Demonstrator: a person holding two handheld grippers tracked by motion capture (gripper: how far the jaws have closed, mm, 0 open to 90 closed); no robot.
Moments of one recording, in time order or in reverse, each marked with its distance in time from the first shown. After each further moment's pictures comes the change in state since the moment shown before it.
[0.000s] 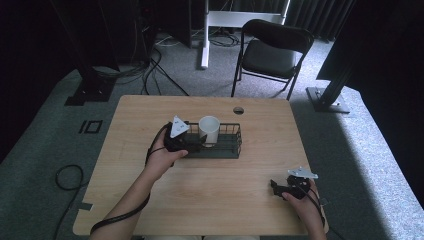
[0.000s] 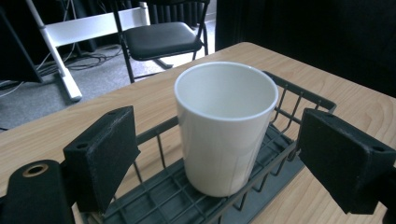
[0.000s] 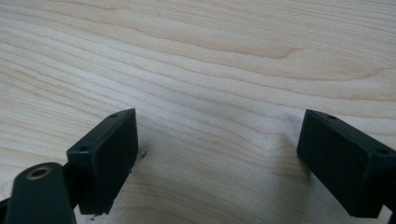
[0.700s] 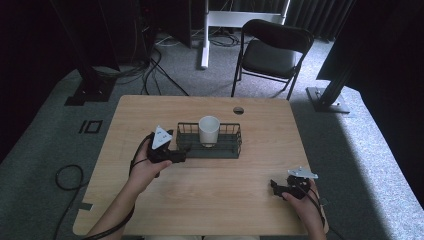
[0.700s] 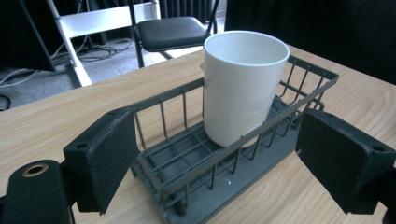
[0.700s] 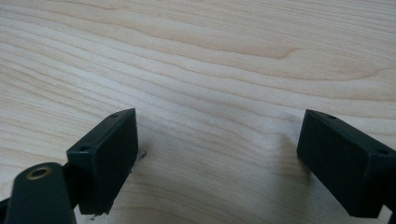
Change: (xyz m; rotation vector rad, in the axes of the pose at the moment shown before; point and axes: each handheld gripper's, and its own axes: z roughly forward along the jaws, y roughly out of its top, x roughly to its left) left arm 0.012 -0.028 -0.043 0.002 0.043 -0.022; right arm 0.000 0.000 0.000 0.000 -0.001 0.000
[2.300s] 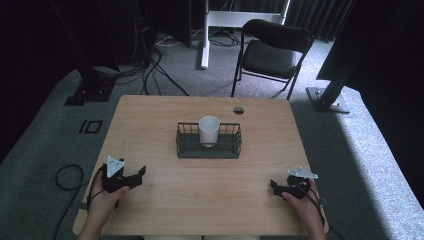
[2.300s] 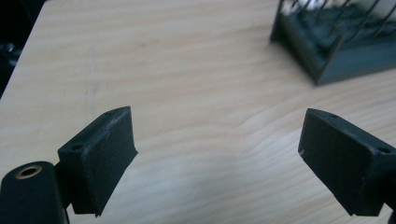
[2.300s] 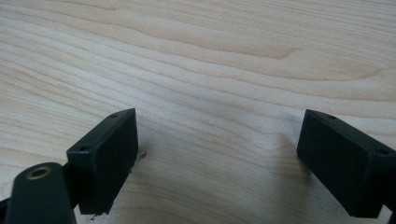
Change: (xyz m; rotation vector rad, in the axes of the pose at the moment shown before) left arm 0.065 -0.119 -0.082 0.150 0.281 -0.170; right arm 0.000 0.000 0.000 0.000 0.000 -0.002
